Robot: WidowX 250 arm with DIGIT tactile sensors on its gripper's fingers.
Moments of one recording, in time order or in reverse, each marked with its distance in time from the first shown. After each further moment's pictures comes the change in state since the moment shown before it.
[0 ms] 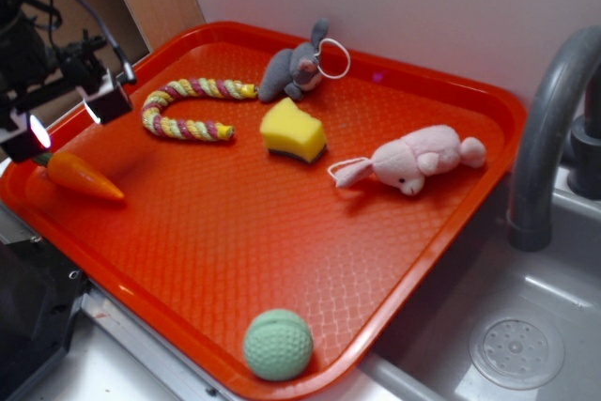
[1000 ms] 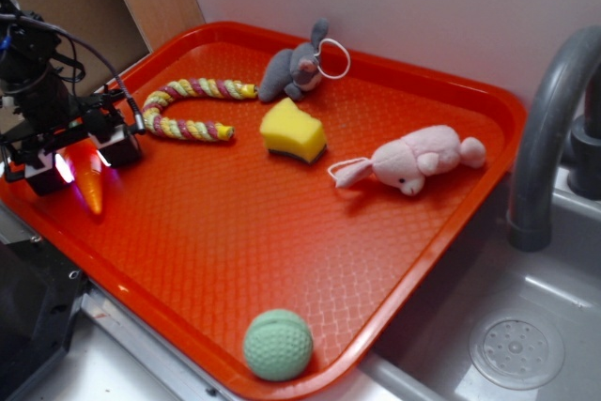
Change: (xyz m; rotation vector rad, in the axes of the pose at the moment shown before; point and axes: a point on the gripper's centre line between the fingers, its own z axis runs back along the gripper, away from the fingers) arm 0.010 0.010 -0.045 0.051 -0.009 -0.101
